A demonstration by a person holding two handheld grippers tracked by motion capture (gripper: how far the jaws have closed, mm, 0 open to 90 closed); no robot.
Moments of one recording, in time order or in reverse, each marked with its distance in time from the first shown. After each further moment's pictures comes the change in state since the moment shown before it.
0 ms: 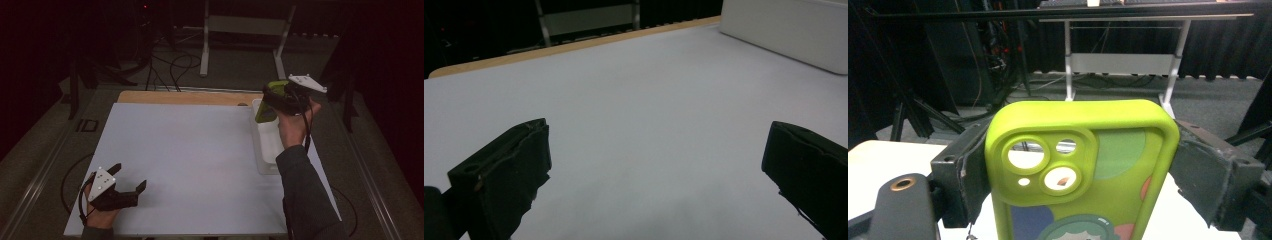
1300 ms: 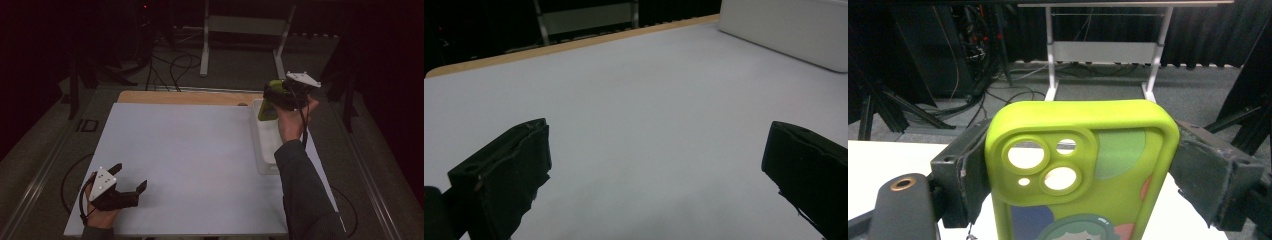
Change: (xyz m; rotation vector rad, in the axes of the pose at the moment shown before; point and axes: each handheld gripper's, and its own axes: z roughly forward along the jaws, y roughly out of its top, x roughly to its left) left arm 0.000 0.000 0.001 0.001 -0.005 0.001; right arm -0.011 -0.005 0.031 0.045 -0.070 -0.003
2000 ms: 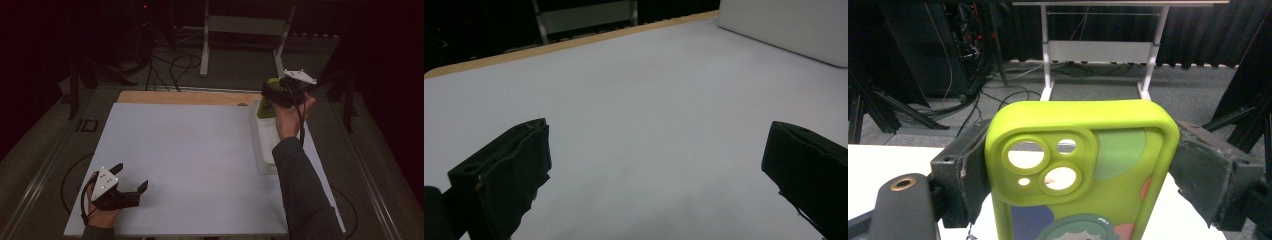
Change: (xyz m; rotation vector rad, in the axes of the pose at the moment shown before) left arm -0.001 0.000 0.003 0.010 -0.003 0.016; right arm 0.002 0.002 0.014 0.004 -0.022 -0.005
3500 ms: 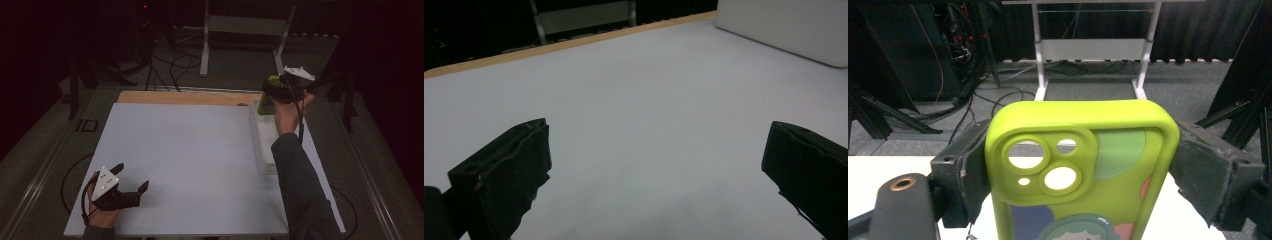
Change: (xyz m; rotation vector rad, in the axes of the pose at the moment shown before) left arm -0.001 0.000 0.000 -0.002 -0.006 0.000; right arm -0.005 0.001 0.021 0.008 -0.026 0.026
